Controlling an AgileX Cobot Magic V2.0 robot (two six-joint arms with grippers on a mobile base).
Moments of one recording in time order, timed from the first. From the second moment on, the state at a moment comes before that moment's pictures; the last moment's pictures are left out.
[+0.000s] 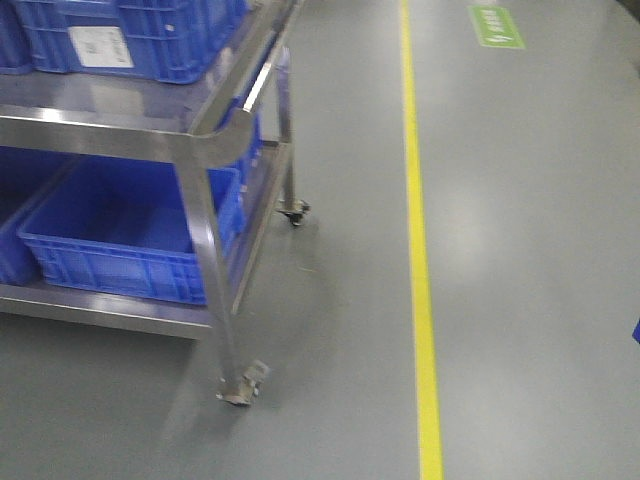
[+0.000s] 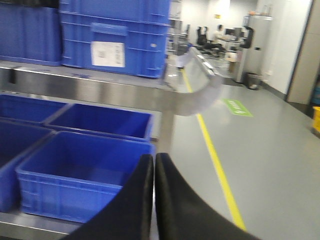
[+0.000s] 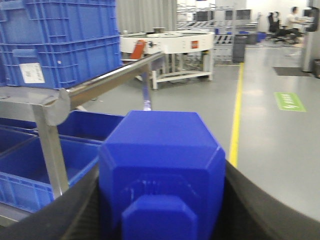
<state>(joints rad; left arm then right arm) -0.05 -0.02 0.03 0.03 0.08 -0.18 0.19 0.06 -0.24 -0.06 0.27 0.07</state>
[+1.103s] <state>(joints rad) -0.05 -0.02 0.03 0.03 0.08 -0.18 0.19 0.06 -0.24 -0.06 0.27 0.07</state>
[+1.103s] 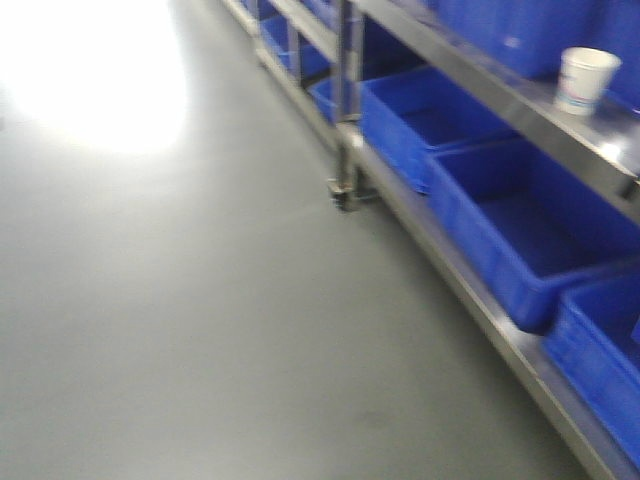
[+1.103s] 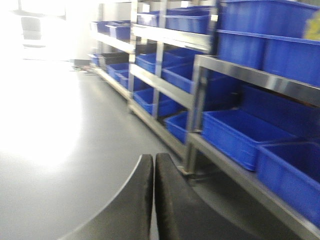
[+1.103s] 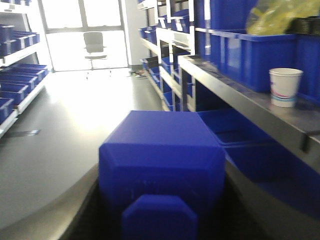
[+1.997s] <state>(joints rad) -0.05 -0.02 0.03 0.03 0.08 -0.18 0.19 0.06 -0.24 -0.06 0.27 0.07</state>
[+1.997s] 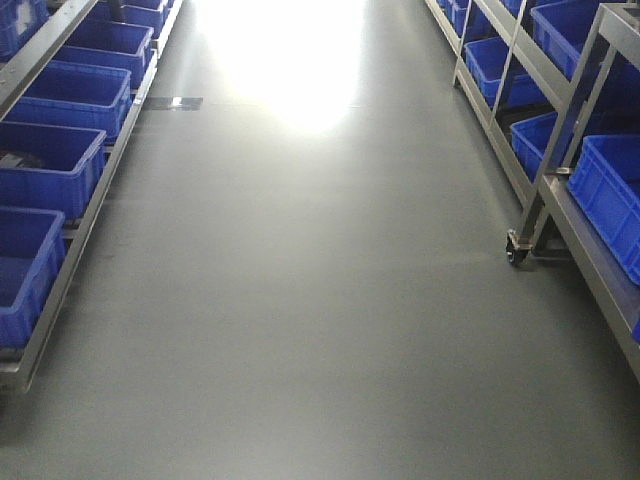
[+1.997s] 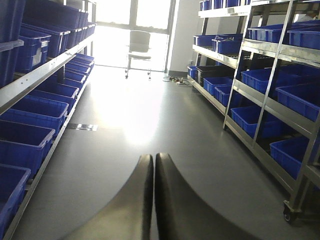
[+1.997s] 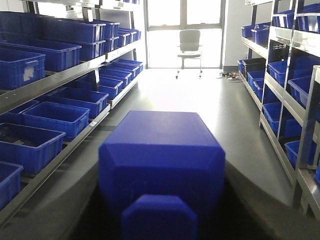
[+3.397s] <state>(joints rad) -0.05 -0.02 0.03 0.03 0.08 -0.18 0.19 0.06 -0.24 -0.06 0.27 0.07</state>
